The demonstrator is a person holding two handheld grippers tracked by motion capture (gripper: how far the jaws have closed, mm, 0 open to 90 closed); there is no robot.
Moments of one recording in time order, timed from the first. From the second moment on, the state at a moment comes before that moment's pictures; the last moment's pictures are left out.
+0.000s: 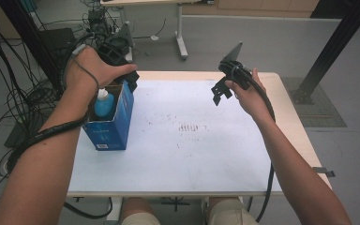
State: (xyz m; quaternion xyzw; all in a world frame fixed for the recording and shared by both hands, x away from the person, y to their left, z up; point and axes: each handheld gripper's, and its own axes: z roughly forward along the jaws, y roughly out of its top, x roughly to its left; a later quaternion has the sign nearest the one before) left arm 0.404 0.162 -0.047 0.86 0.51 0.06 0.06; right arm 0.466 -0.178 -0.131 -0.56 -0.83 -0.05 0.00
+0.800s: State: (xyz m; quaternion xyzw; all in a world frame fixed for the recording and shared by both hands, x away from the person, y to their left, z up) left arm 0.405 0.119 -0.060 0.89 0.45 0.04 0.08; right arm 0.475 -0.172 -0.135 -0.56 -0.83 -0.05 0.01
